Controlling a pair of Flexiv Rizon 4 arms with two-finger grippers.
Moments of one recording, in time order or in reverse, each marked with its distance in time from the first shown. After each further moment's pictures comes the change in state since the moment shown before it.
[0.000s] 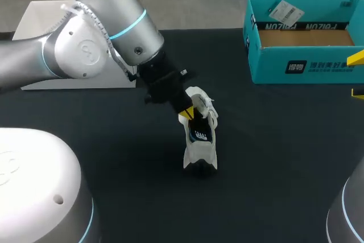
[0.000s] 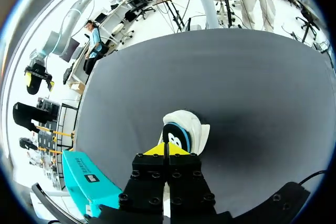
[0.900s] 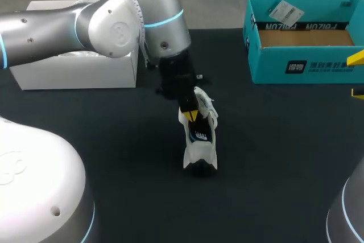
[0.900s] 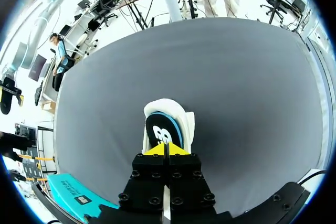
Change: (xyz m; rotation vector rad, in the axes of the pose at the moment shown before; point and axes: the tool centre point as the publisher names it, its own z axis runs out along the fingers) left arm 0.004 0.023 0.027 0.040 0.255 0.157; right arm 0.000 0.000 0.000 0.000 0.000 0.000
